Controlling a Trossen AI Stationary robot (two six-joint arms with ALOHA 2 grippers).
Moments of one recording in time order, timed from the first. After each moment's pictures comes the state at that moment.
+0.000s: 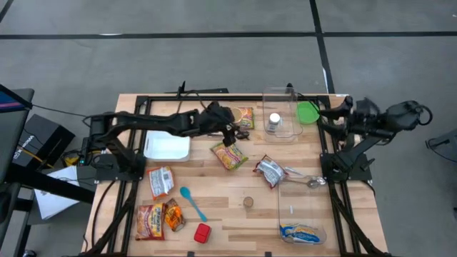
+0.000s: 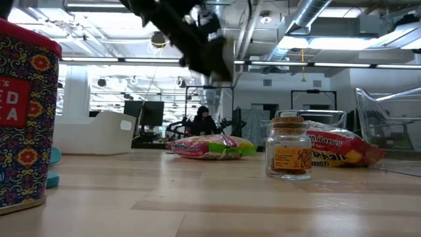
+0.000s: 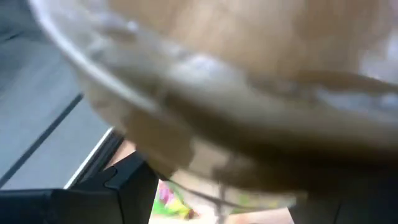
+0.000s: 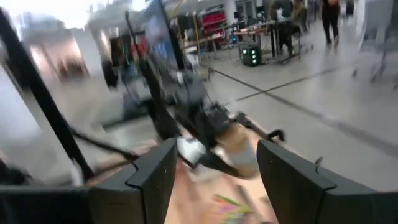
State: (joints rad) left arm 0.19 1.65 1.20 -0.11 -0.34 0.04; right arm 0.58 0.52 1.07 -0.63 0.83 0.22
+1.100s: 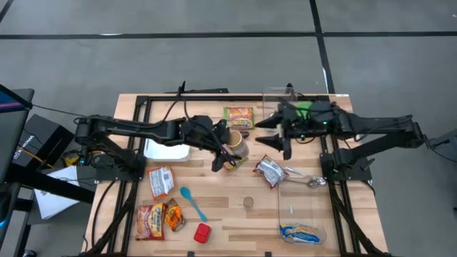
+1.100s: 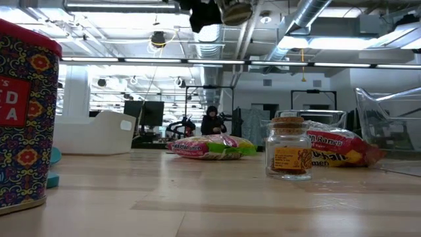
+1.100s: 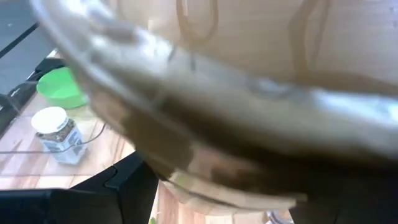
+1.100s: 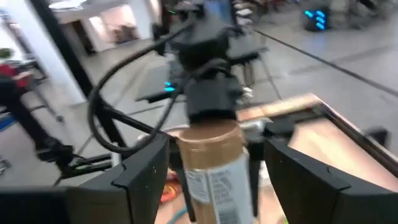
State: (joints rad) left arm 0.01 1.50 1.20 -0.08 0.09 -0.03; right arm 0.03 1.09 1.11 -0.13 -0.01 0.25
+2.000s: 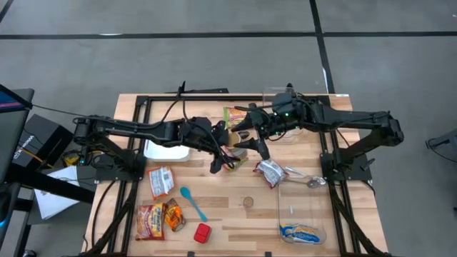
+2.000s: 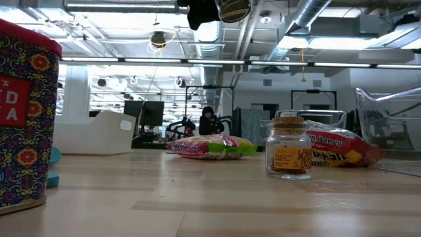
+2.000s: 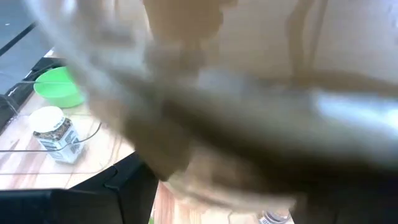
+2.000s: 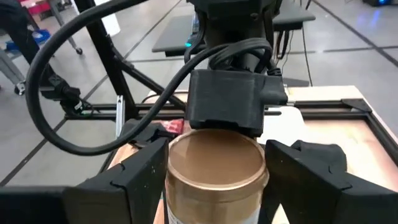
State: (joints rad) left arm -0.01 1.49 1.20 -0.10 0.07 -0.03; right arm -0.06 1.41 1.43 -0.34 -0.23 0.05
